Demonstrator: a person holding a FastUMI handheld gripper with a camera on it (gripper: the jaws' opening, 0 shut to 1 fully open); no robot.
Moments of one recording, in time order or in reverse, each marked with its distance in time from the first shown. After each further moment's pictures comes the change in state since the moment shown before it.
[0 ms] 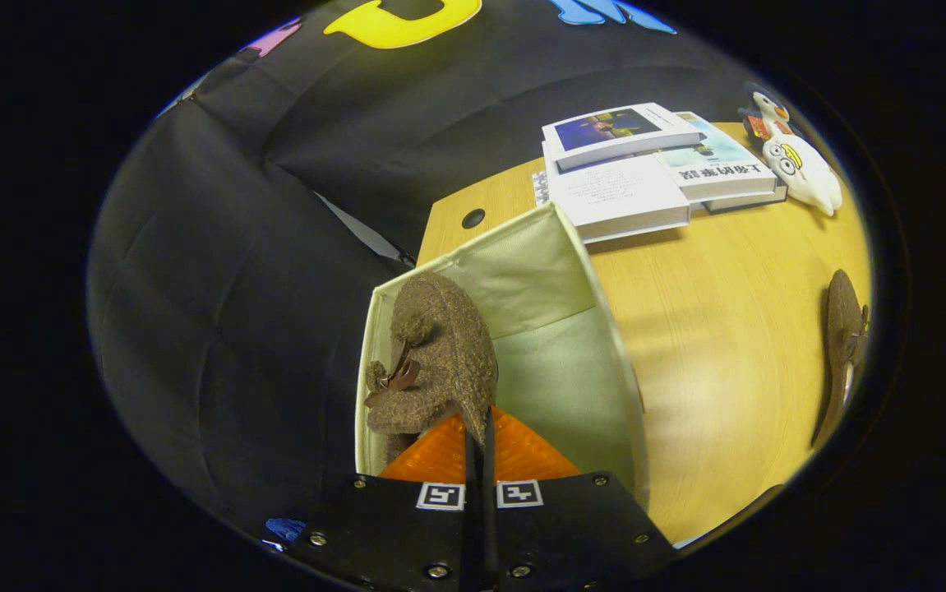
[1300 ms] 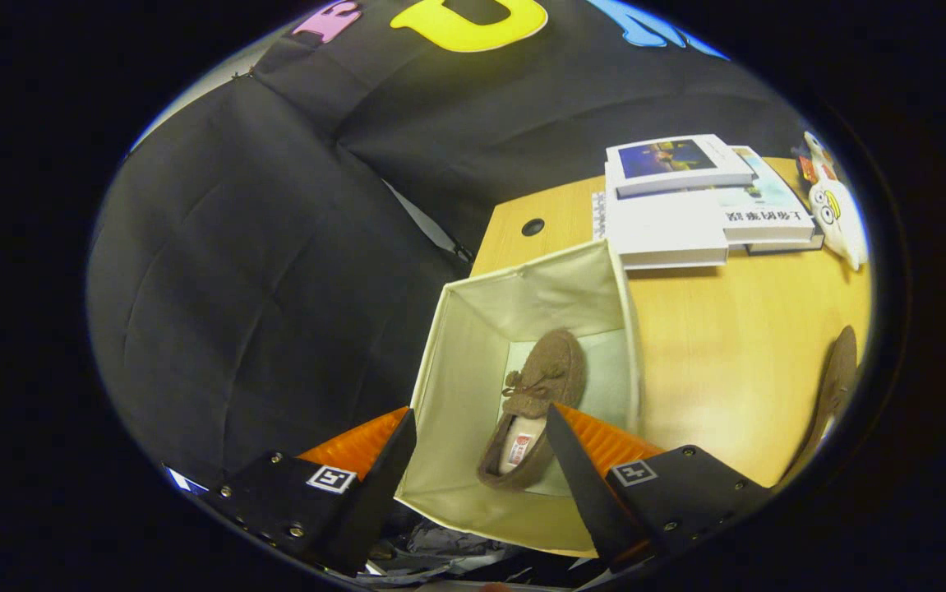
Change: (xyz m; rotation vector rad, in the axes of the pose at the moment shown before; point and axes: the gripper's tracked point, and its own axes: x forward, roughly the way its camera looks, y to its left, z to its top) arm -0.076 0.020 0.018 -0.165 -0.025 0.181
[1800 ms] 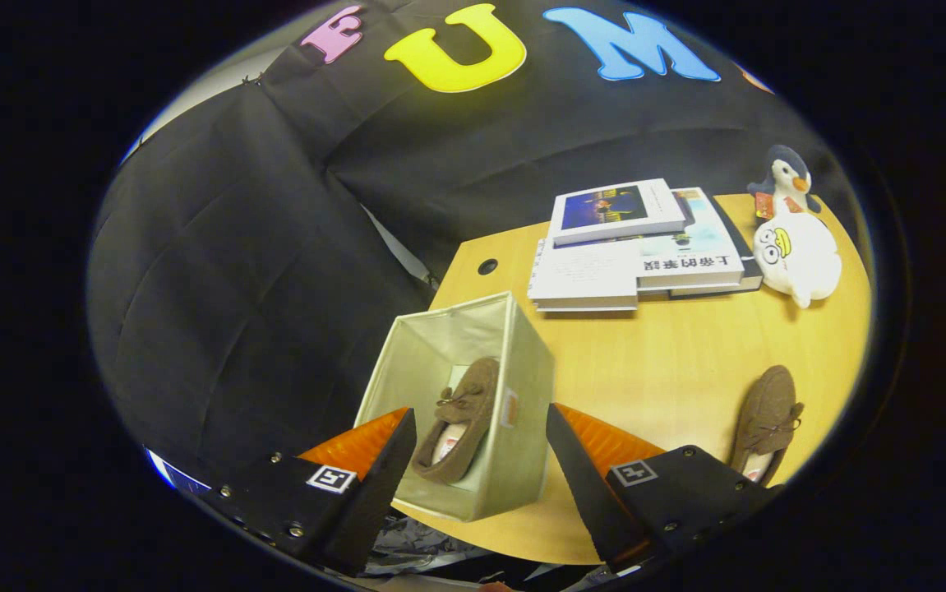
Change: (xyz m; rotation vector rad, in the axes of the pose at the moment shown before) arm -0.081 -0.078 0.020 -0.048 -0.088 -0.102
